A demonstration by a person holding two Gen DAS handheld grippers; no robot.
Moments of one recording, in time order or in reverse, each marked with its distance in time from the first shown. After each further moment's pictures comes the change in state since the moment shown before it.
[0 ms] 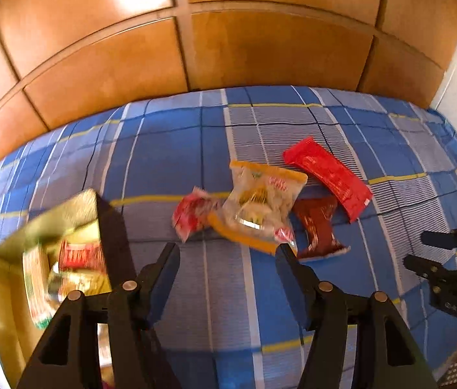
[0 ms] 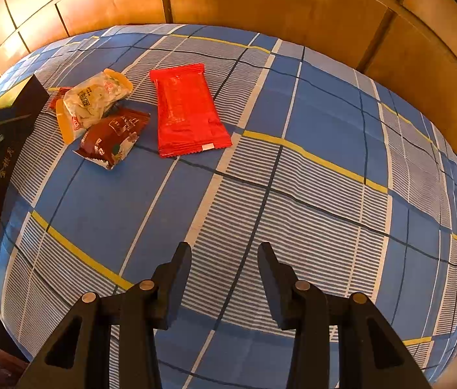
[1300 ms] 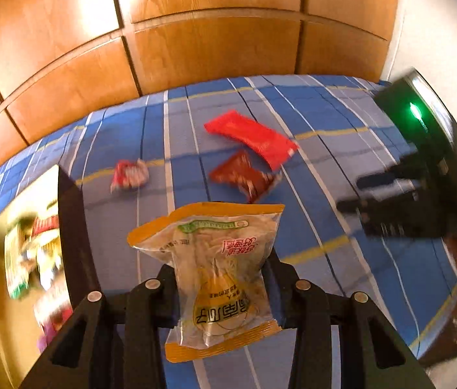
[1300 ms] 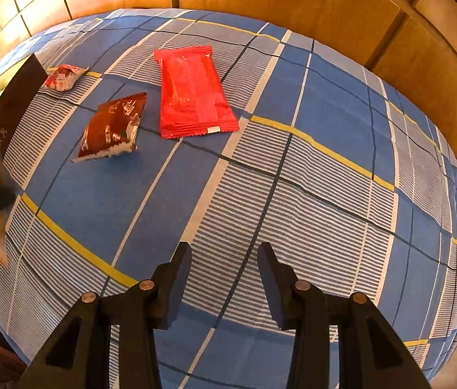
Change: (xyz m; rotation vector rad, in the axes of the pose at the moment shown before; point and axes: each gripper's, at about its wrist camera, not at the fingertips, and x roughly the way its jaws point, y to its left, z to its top) left arm -0.039 -0.064 -0.079 0.112 -0.077 -0.090; right arm 0.012 0.007 -0.007 -0.045 0.037 -0.018
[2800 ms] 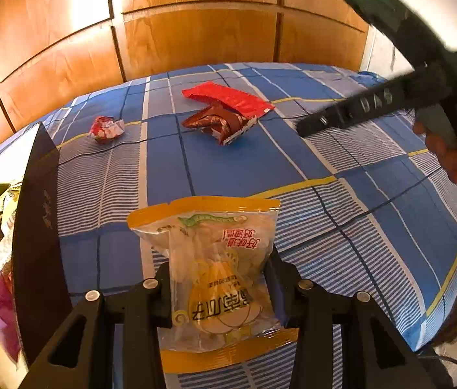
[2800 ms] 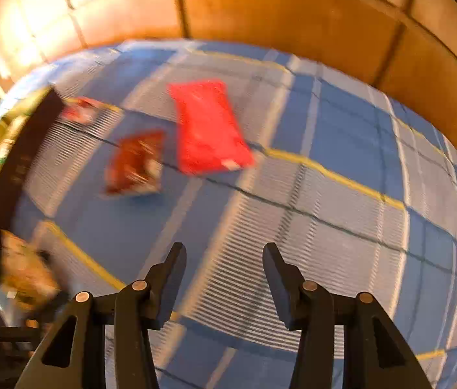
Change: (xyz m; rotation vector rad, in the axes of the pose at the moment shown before) left arm 0.016 -0.011 -0.065 0.024 -0.073 -0.075; right arm -0.020 0.004 0.010 -0.015 -0.166 0.115
